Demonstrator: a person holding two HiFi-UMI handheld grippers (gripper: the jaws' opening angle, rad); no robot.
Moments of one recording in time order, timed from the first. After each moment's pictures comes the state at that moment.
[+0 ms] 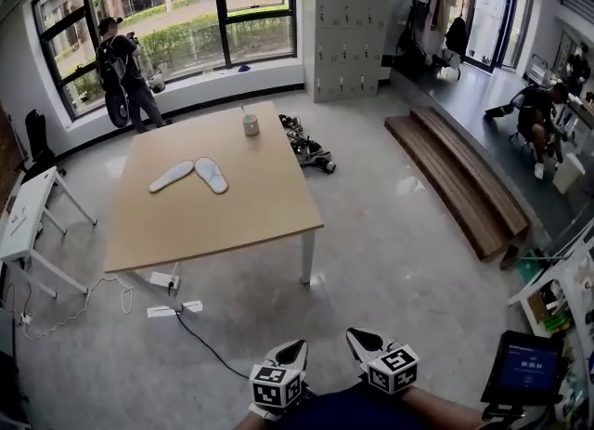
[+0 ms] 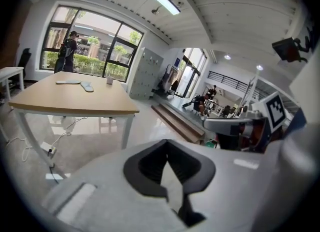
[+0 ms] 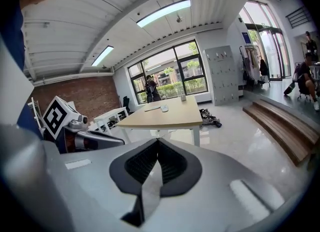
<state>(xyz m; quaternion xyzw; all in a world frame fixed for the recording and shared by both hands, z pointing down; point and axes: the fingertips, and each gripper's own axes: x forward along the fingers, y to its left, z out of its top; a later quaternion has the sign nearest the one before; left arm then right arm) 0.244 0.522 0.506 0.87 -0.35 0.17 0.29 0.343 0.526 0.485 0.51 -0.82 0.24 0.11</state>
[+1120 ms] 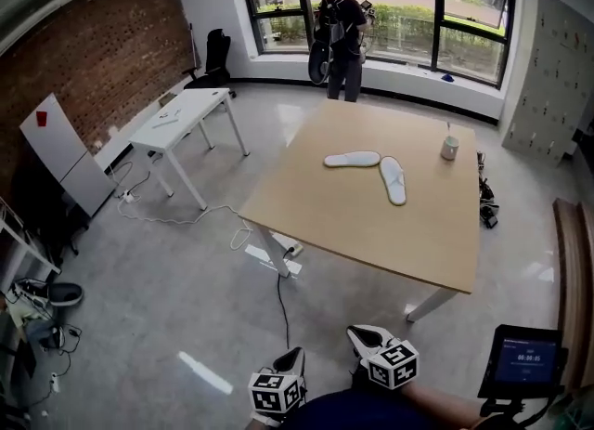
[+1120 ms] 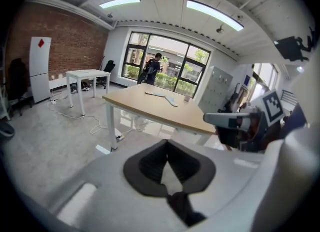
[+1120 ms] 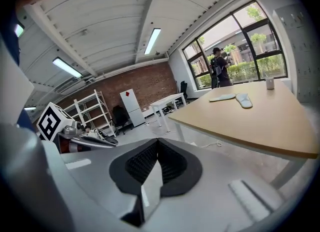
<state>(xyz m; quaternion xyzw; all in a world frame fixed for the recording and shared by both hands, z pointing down) -0.011 0.482 0.518 0.65 -0.68 0.10 0.33 0.067 0.391 0.500 0.16 -0.95 0.23 0.15</state>
